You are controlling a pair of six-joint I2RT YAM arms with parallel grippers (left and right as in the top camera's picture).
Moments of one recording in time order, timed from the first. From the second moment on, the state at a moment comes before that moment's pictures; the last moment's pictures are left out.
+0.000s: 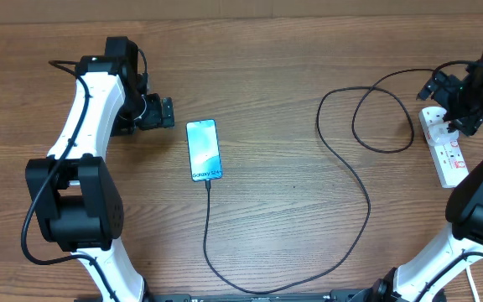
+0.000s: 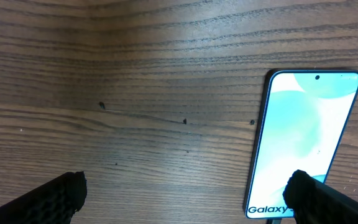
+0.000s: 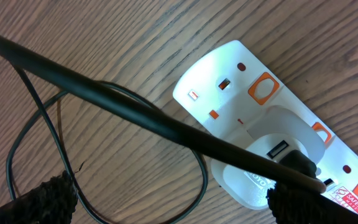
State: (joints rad) left arm 0.01 2.00 1.66 -1.14 0.06 -0.15; right arm -0.42 2.03 1.73 -1.01 -0.12 0.31
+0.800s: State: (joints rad) left arm -0.01 1.98 1.66 -1.14 0.05 -0.15; right arm -0.42 2.03 1.73 -1.02 -0.12 0.30
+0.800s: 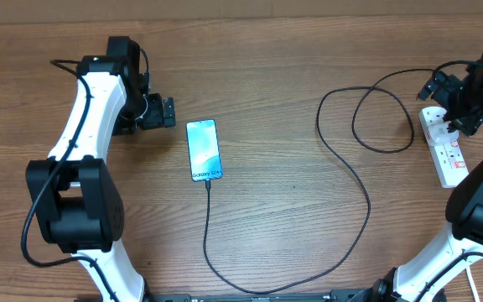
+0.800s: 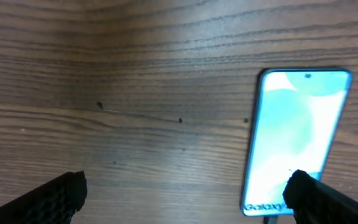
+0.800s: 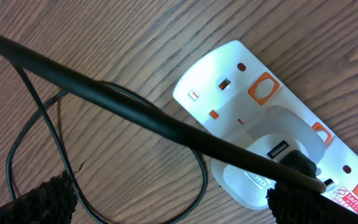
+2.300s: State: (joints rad) left arm -0.26 0.65 0.26 0.02 0.02 -0.23; right arm -0.42 2.03 1.73 -1.01 -0.13 0.30
